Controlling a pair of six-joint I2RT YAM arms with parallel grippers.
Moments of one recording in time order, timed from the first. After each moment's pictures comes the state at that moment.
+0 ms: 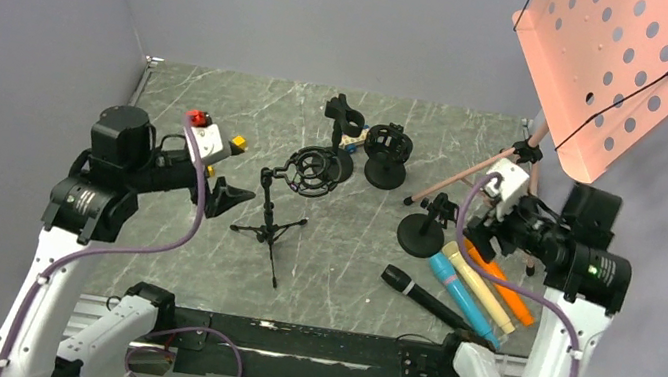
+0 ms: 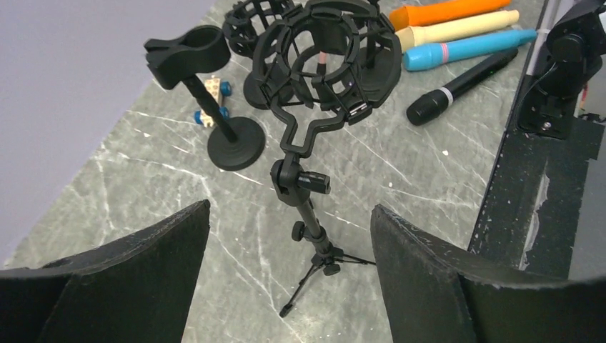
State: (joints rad) left arm -0.21 0.82 1.20 -0.73 0.80 0.42; right arm -0.31 0.90 1.39 -1.31 -0.74 -0.97
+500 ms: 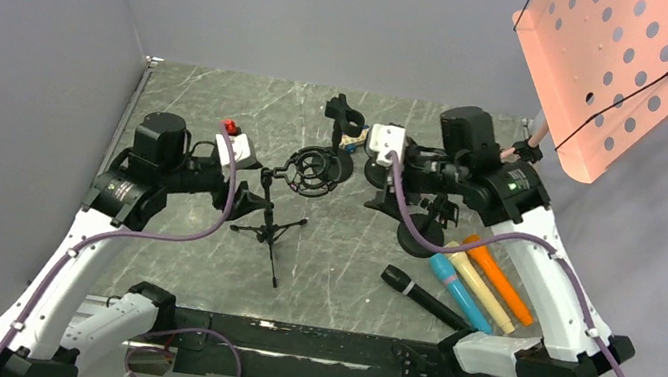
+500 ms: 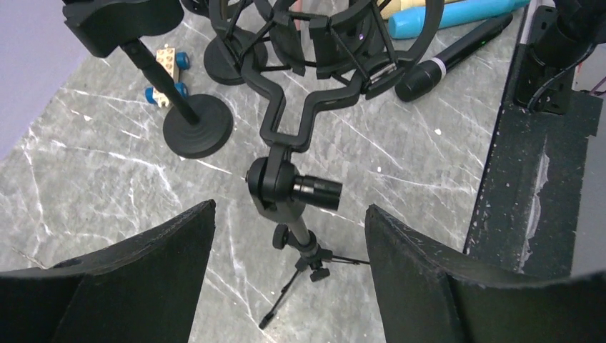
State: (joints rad) left arm -0.29 0.88 1.03 -0.61 0.78 0.43; right arm 0.54 1.26 1.59 -1.03 -0.63 -0.80
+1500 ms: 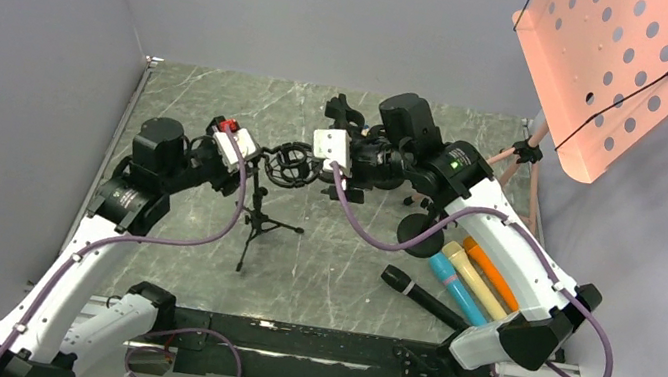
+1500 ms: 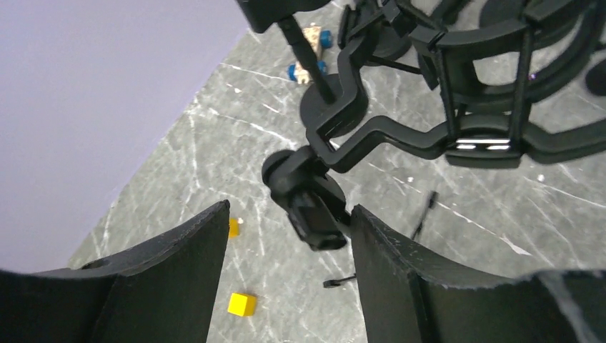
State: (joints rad) left arm -0.32 0.85 0.93 -0.38 0.42 0.52; right arm 0.76 1.46 1.67 -0.86 -0.59 -0.90
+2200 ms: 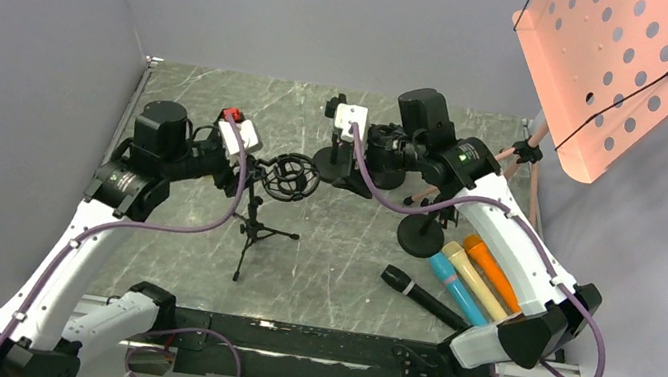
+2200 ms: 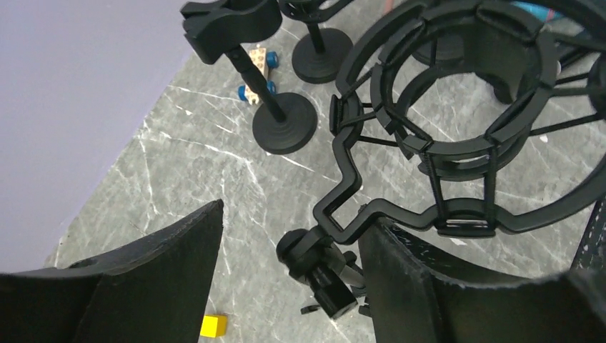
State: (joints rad) left arm -0.30 0.91 1.08 -0.52 0.58 0.49; right arm 0.63 1.46 1.62 -0.81 -0.64 -0.71
